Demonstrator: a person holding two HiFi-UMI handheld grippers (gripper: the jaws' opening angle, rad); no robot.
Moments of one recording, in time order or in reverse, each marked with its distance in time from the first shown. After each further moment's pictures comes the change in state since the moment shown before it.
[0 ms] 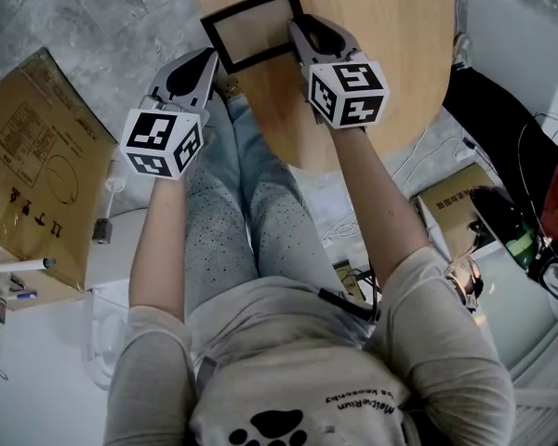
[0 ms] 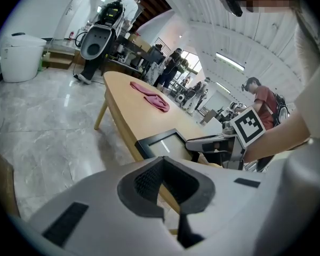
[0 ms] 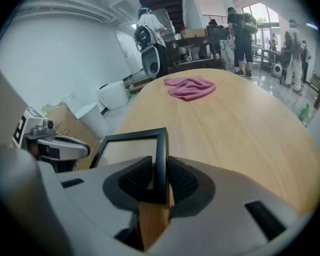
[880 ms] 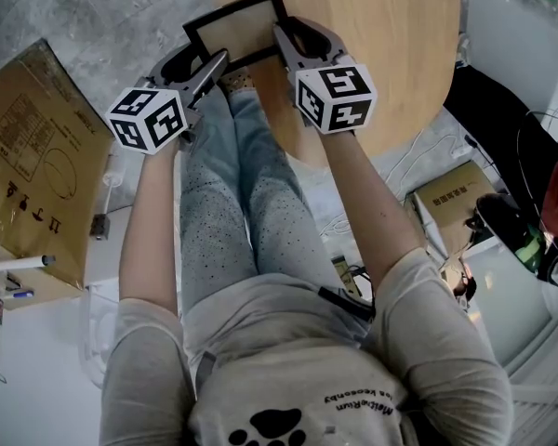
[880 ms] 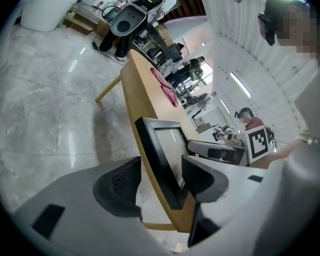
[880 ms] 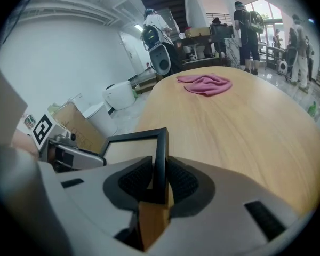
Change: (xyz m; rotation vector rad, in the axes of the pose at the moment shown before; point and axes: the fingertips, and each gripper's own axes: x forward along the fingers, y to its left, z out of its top) left arm -0.001 0.030 -0.039 -0.304 0.039 -0.144; right arm 0.009 0.050 -0.009 -0.008 -0.007 0.052
